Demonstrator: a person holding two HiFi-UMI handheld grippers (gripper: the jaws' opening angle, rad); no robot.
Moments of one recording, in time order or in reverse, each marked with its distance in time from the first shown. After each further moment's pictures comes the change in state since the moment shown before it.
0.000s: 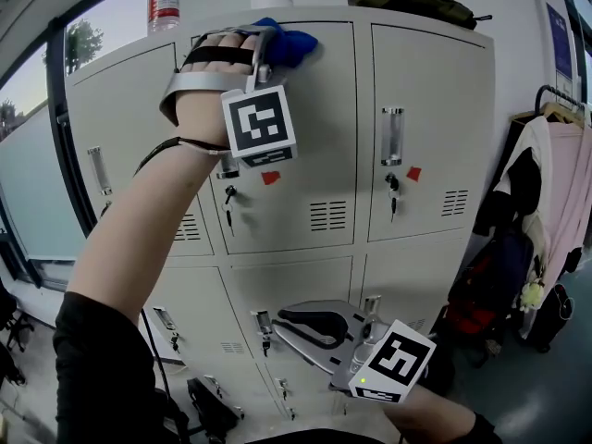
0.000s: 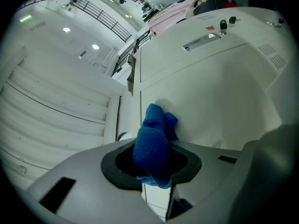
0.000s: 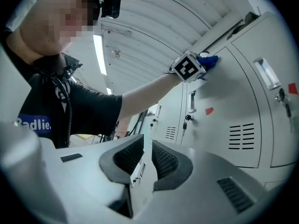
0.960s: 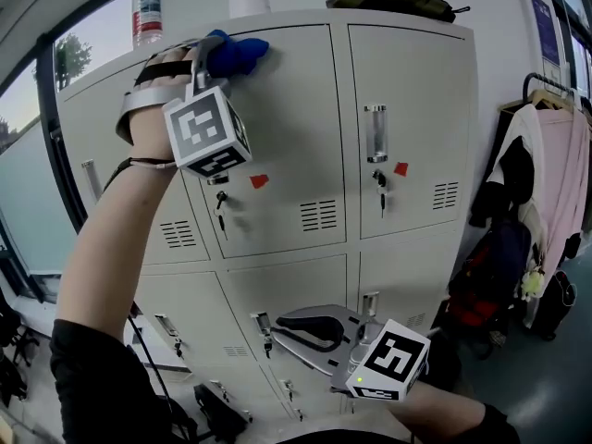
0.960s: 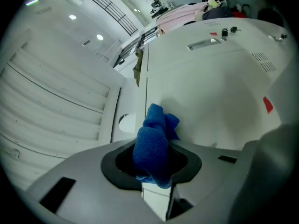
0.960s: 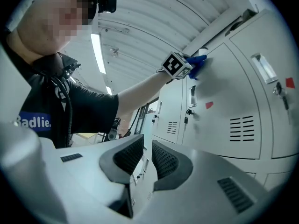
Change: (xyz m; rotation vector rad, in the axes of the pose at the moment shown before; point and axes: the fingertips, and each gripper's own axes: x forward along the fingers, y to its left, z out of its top) left arm -0.022 0.004 -0.038 -0.097 0.015 -0.096; right arm -0.008 0.009 -0.012 0.026 0.038 0.013
